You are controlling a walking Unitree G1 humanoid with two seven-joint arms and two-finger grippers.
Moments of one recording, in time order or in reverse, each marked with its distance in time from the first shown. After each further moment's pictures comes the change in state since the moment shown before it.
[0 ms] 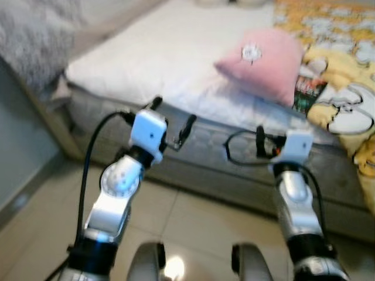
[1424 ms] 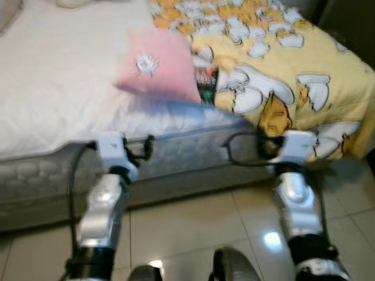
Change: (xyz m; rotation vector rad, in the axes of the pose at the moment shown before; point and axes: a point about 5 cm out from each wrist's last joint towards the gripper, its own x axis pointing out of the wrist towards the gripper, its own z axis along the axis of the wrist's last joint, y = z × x) left arm -0.038 0.016 -0.076 -0.463 0.363 0.424; right arm -0.001 -0.017 0.001 -0.042 -0.010 -0.030
